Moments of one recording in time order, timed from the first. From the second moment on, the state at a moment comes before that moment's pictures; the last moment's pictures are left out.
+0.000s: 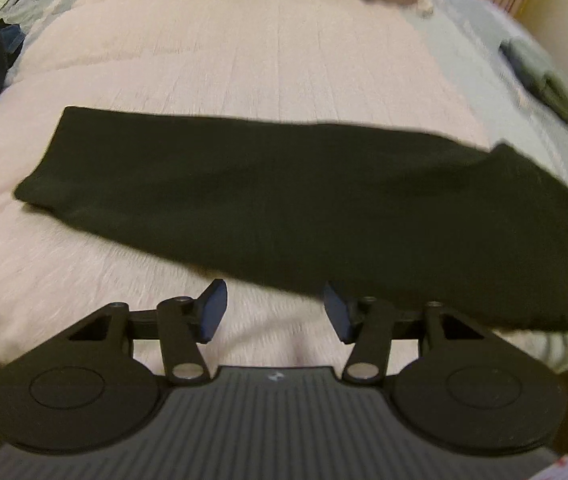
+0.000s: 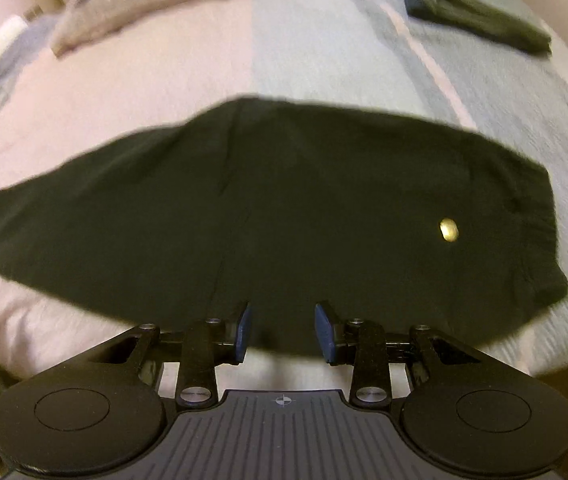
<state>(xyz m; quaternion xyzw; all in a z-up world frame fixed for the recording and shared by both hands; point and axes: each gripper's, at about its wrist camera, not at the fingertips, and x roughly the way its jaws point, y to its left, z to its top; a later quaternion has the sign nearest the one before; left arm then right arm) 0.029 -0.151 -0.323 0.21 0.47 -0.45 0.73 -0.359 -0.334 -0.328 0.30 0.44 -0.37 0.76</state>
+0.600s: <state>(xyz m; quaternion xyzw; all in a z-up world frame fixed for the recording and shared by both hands) 0.168 -0.033 -0.411 -0.17 0.48 -0.36 0.78 -0.456 -0.276 -0.356 0.30 0.26 -0.46 0.79</state>
